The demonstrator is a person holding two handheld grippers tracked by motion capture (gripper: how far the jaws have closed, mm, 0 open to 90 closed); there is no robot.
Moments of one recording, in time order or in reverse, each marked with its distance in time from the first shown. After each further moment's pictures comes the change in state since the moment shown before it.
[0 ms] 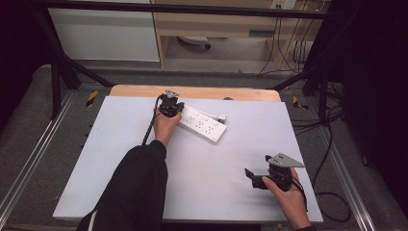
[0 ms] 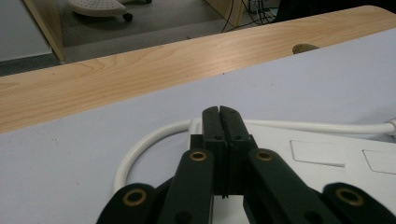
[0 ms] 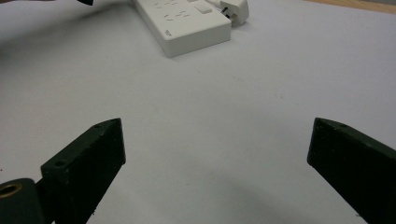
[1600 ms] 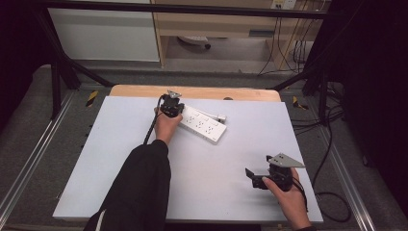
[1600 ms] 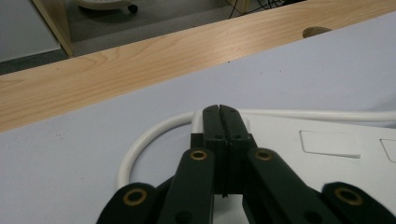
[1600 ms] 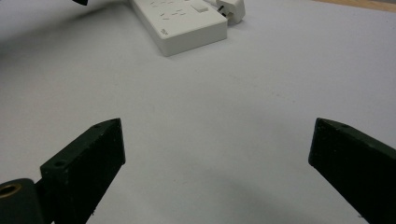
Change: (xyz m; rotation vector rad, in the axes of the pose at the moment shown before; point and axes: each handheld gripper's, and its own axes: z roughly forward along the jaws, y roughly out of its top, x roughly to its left) left arm -0.004 0.000 0.004 0.046 0.033 0.038; right arm 0.000 0.000 -0.001 0.002 -0.014 0.008
